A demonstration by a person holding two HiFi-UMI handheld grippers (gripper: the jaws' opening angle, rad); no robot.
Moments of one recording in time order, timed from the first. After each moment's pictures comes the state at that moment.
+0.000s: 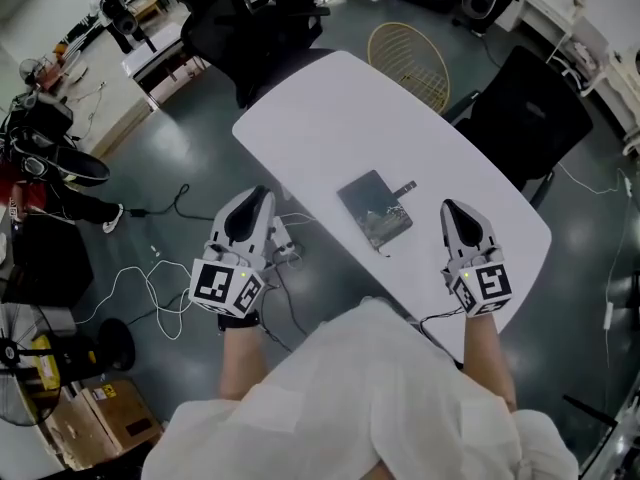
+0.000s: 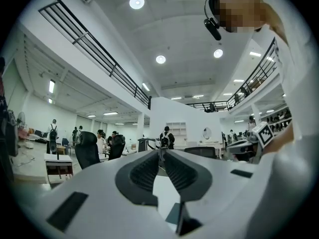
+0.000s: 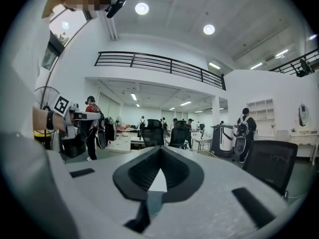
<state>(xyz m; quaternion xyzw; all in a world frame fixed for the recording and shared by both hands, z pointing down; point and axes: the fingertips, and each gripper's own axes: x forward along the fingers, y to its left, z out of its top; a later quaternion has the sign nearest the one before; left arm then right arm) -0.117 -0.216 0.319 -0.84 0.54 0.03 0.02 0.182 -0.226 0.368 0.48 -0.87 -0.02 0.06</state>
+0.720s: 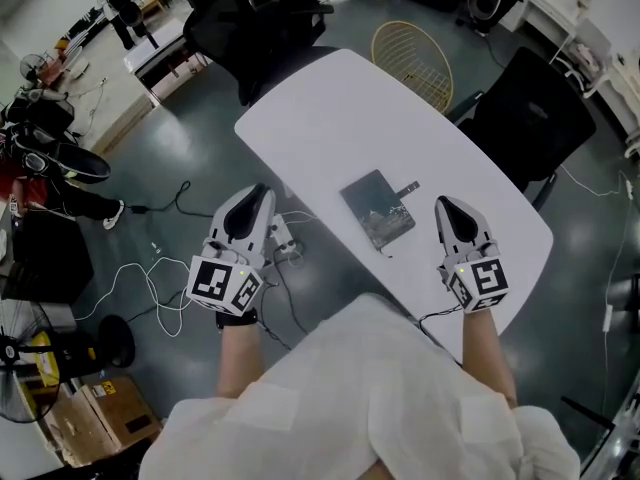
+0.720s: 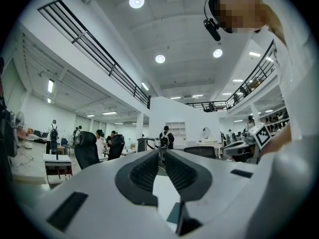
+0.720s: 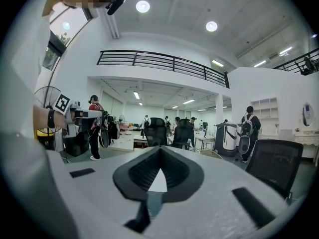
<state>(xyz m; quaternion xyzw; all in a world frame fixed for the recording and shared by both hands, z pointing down) -0.122 -0.220 0.316 -0.85 0.53 0.02 0.01 0.165 -0.237 0.375 0.47 -0.88 -0.01 0.08</state>
